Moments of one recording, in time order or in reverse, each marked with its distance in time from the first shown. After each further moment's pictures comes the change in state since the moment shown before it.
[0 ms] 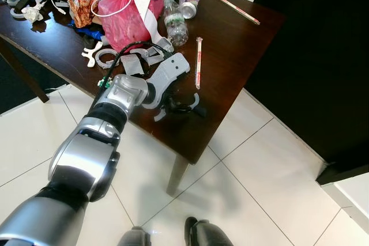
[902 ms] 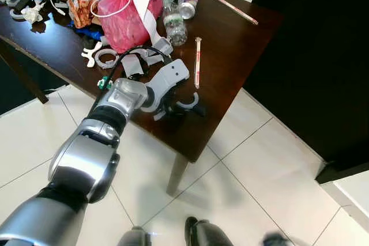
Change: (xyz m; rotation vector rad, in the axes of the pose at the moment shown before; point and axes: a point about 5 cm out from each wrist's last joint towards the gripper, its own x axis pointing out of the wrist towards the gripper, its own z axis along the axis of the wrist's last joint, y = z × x) left arm 0.002 0.001 -0.011 0.024 0.047 0.049; right arm -0.014 -0.069 0.042 0.408 -0.319 -0.237
